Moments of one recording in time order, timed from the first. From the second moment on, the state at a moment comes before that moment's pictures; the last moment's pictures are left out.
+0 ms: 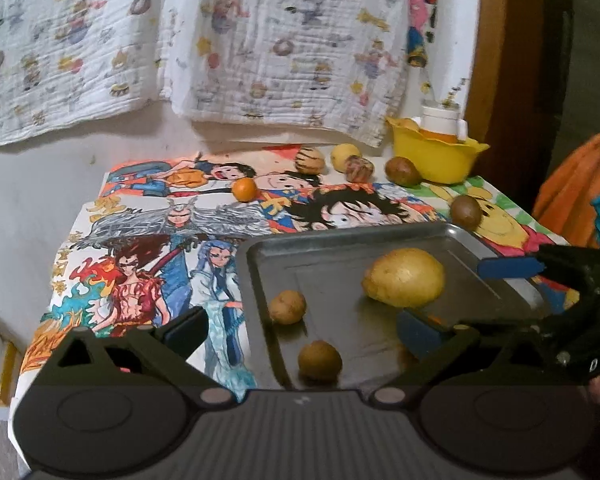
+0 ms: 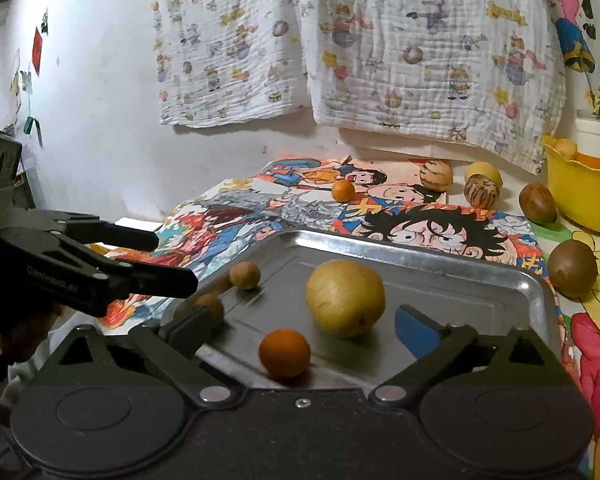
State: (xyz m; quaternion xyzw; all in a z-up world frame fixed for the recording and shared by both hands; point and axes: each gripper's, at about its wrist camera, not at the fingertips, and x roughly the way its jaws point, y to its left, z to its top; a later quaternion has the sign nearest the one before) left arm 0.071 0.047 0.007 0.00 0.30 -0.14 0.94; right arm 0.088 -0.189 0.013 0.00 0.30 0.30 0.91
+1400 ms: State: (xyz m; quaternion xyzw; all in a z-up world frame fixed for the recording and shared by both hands) left arm 0.176 0.040 0.022 0.10 0.33 -0.13 0.93; right arm 0.217 -0.222 0.015 0.00 0.31 0.20 0.93
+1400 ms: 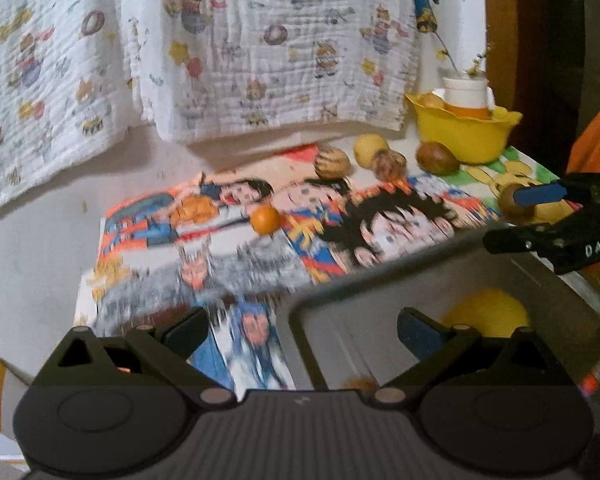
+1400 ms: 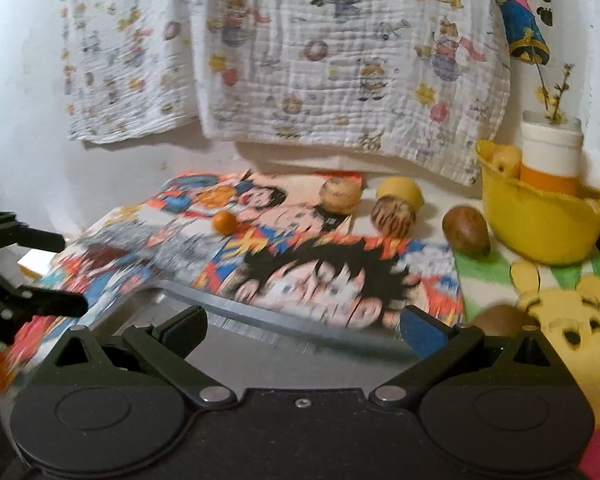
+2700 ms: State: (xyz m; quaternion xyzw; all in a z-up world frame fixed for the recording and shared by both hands) left arm 0.364 0.047 -0.048 0.00 0.36 -0.12 0.92; right arm 0.437 -0.187 -0.051 0.01 0.40 0.07 0.91
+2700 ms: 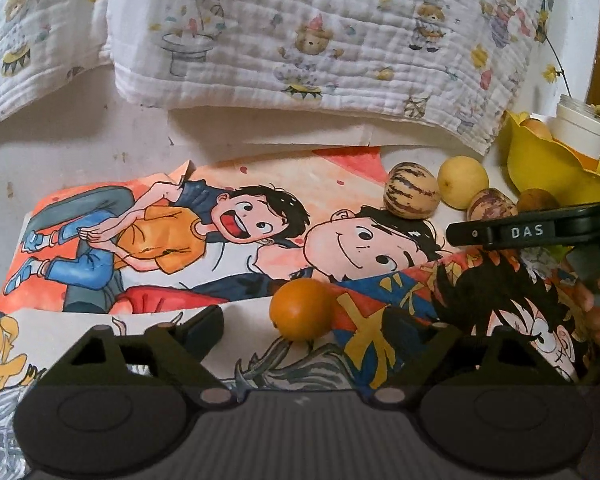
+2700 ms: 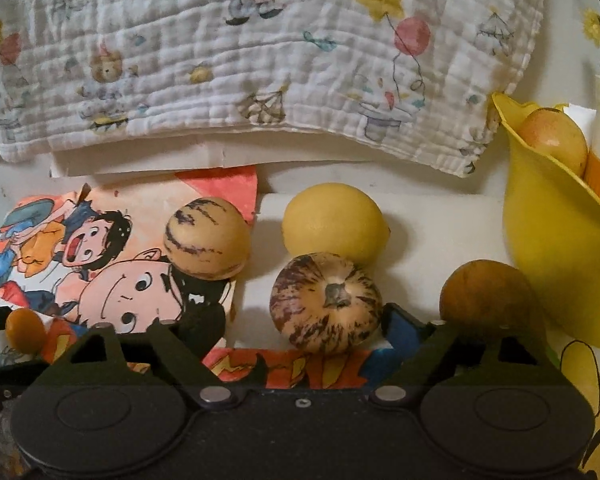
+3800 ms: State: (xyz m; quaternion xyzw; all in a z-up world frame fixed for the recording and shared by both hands) left arm 0.345 0.032 -0.028 0.00 0.34 -0.14 0.93; right arm 0.409 -0.183 -0.025 0.01 0.34 0.13 0.93
